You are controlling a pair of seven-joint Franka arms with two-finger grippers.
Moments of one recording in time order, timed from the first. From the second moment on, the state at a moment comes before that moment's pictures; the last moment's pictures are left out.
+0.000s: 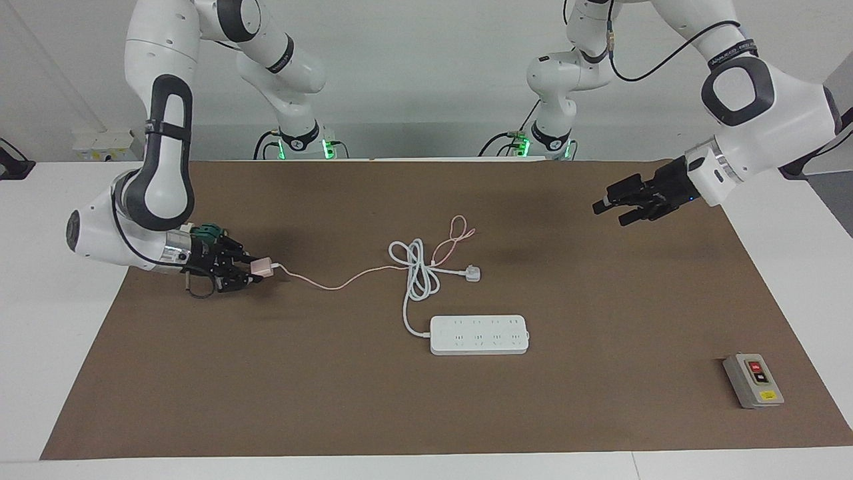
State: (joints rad) left arm 0.08 0.14 -0.04 -1.70 -0.72 1.62 0.15; right arm -0.24 0.37 0.03 -1.76 0.53 1.71 0.89
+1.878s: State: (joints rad) left arm -0.13 0.20 -0.11 -2.03 -1.76 1.70 0.53; right arm 0.36 0.30 0.05 -1.48 0.68 1.98 1.72
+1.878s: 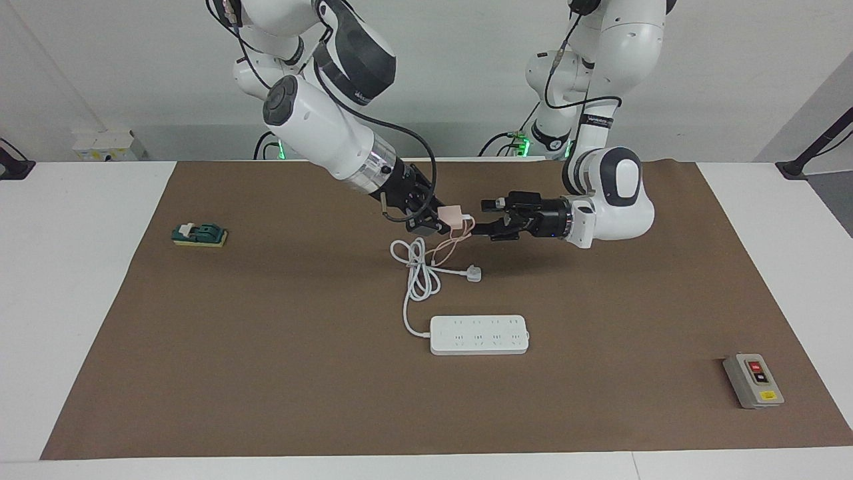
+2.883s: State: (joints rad) left arm -0.22 0.17 -0.12 -2.00 -1.79 1.90 0.51; right arm 0.36 0.31 0.05 -1.48 0.68 1.98 1.72
